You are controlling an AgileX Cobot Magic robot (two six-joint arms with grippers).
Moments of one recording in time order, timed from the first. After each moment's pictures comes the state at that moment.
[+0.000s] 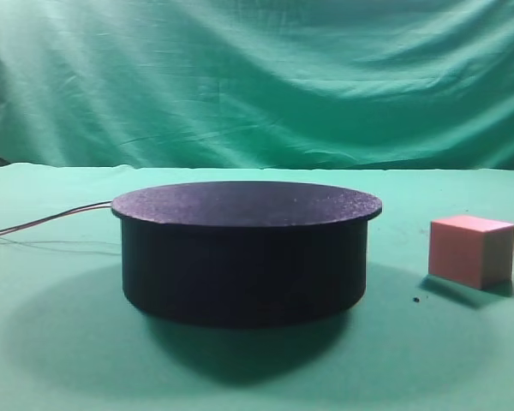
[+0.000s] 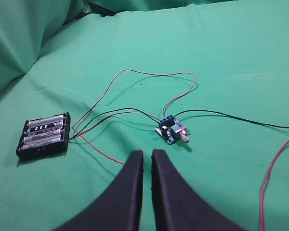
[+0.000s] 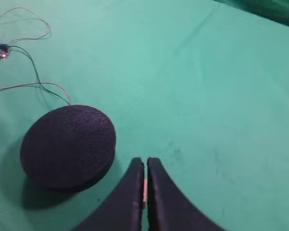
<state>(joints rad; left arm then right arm) 0.03 -0.02 0.03 0.22 0.37 -0.08 0.44 0.54 -0.54 0.10 0.63 -0.16</state>
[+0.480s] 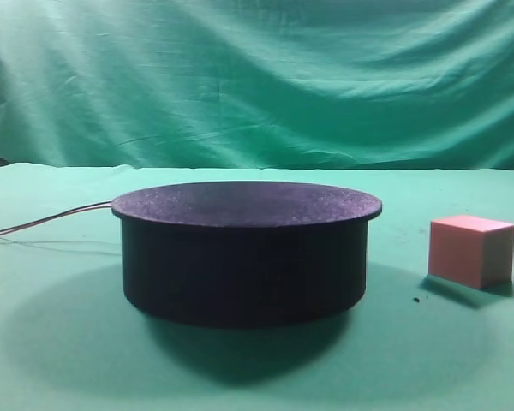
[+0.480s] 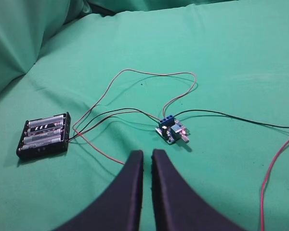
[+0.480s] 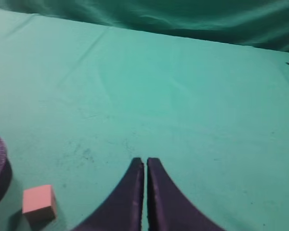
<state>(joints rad) 0.03 -0.02 0.03 0.22 0.37 -0.08 0.16 0.16 -0.15 0.09 0.43 -0.16</state>
